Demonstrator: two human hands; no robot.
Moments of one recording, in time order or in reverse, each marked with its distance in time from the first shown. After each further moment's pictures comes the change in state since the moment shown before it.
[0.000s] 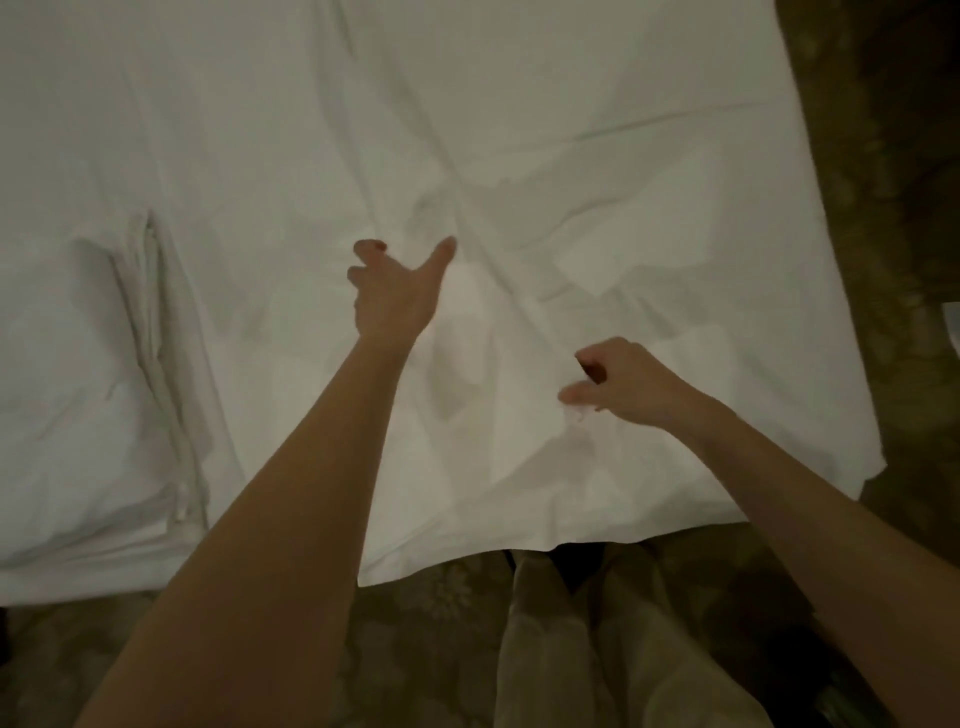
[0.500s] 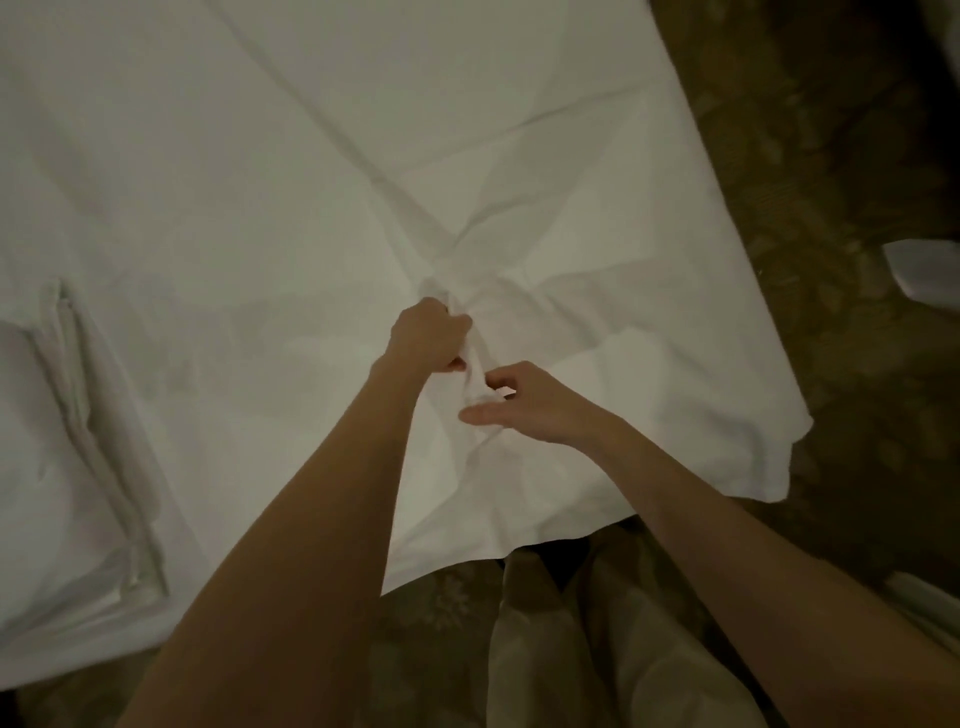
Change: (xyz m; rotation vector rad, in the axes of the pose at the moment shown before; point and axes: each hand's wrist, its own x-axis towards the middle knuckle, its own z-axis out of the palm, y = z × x) left_hand -0.047 0.039 0.083 0.375 -0.446 0.139; right_hand -0.013 0.009 0.008 0.473 -0.083 -0.004
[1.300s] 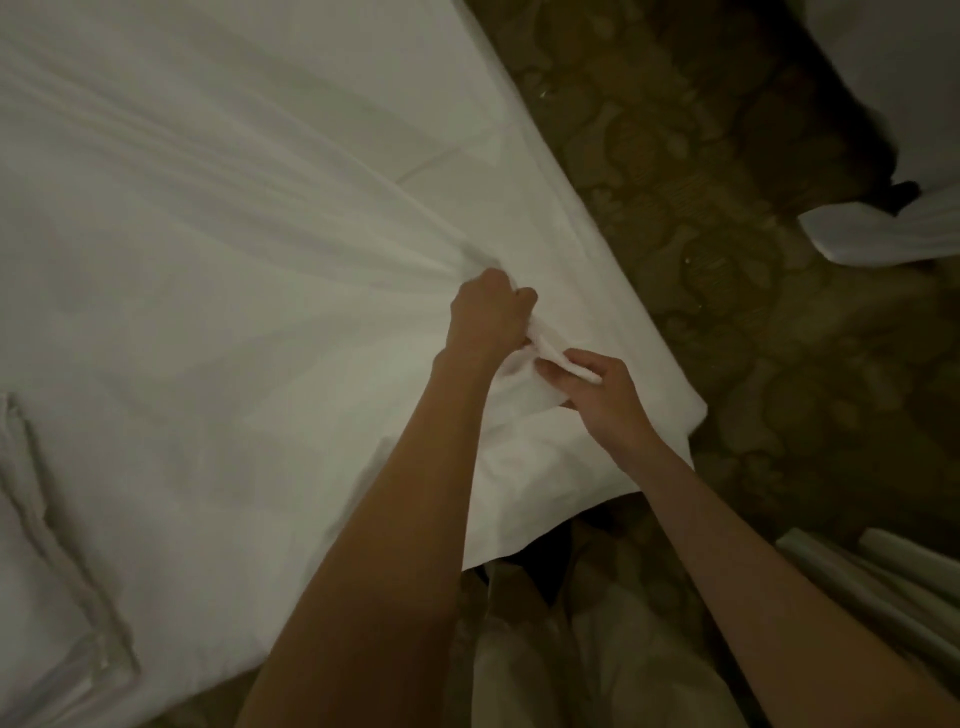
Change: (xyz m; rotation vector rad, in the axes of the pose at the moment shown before) left_hand -0.047 0.159 0.082 0.078 0.037 0.349; right_hand -0.084 0.056 -0.102 0.513 0.591 -0.033
